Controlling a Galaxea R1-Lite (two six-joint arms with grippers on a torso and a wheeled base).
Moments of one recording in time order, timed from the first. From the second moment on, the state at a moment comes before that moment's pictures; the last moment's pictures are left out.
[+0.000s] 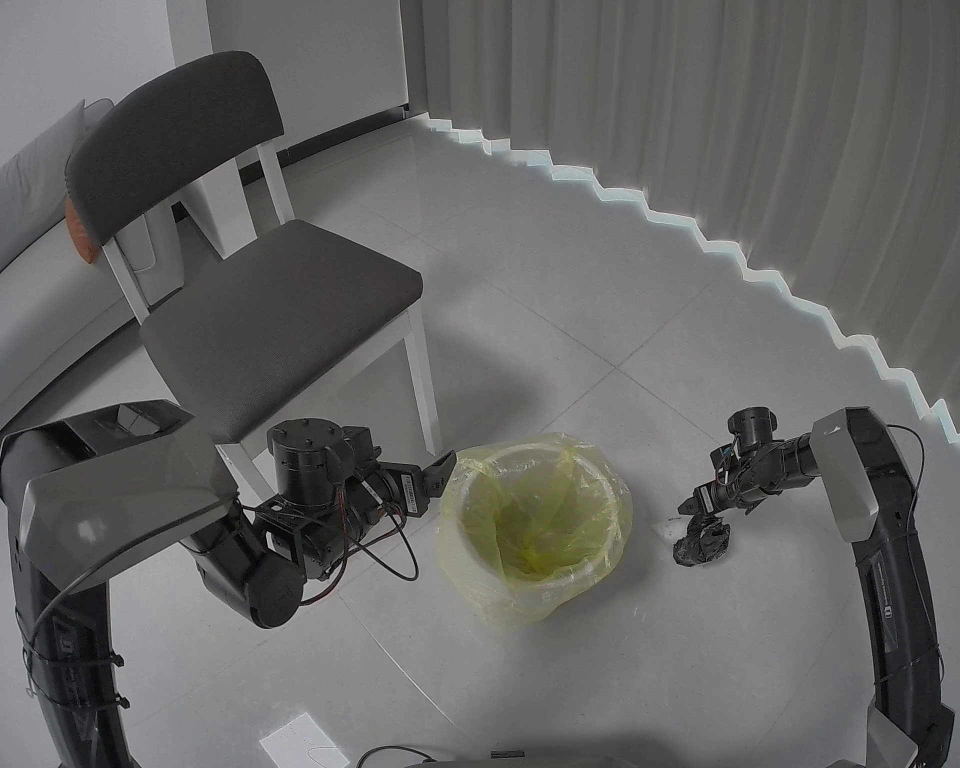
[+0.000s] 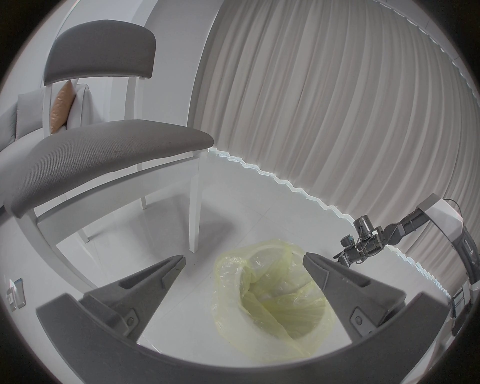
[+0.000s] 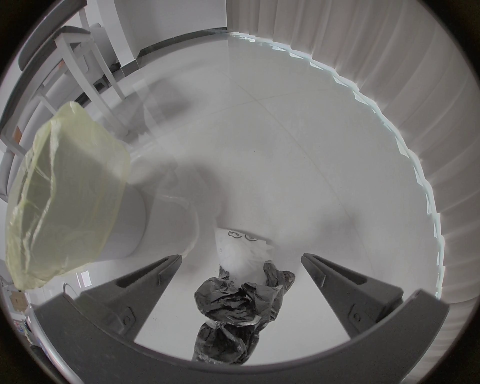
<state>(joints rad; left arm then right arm) -0.44 2.22 -0.83 -1.17 0.02 -0.19 -0.04 2.84 -1.96 0.04 0.08 -0.25</state>
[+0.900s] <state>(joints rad) -0.45 2.25 -0.85 -1.18 0.03 -0.19 -0.05 2.89 -1.99 0.09 0.07 -0.29</state>
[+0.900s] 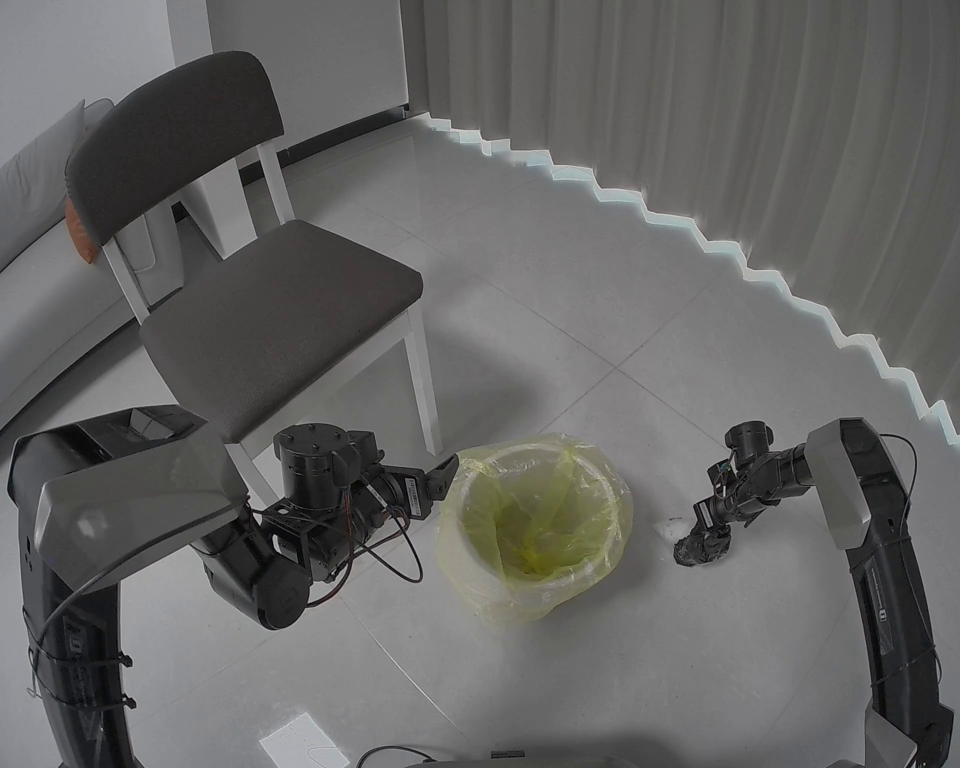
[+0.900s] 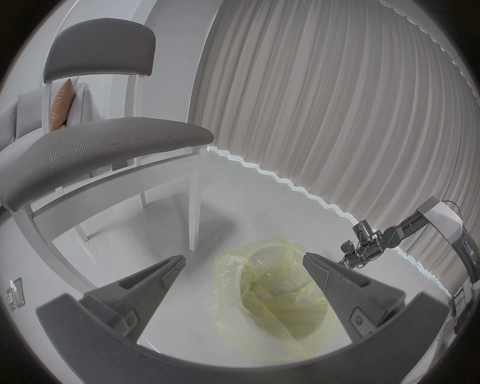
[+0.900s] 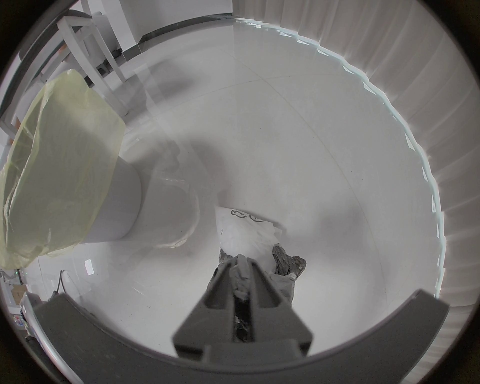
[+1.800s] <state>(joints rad) -0.44 2.25 -0.81 -1.27 0.04 -0.18 0.25 2.14 -1.55 0.06 0.15 -0.27</state>
